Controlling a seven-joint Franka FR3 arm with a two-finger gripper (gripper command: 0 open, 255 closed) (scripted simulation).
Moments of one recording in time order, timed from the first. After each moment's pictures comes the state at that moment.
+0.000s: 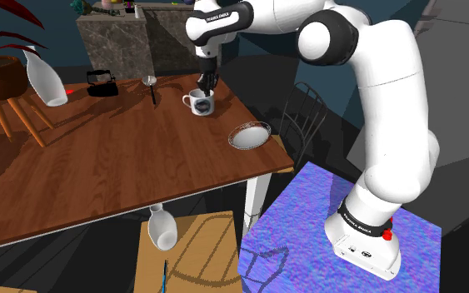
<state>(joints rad) -0.09 0.59 -0.01 -1.29 0.05 1.81 -0.27</state>
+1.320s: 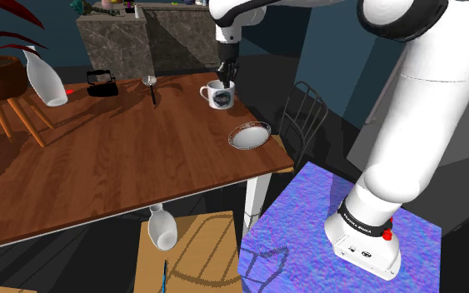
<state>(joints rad) -0.10 0.19 -0.02 -1.71 0.05 1.83 -0.30</state>
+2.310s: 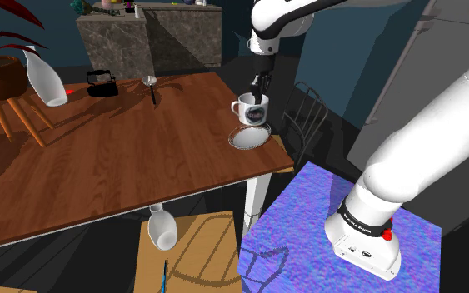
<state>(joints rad) -0.12 -0.25 -0.04 -2.25 0.03 1.93 -0.34</state>
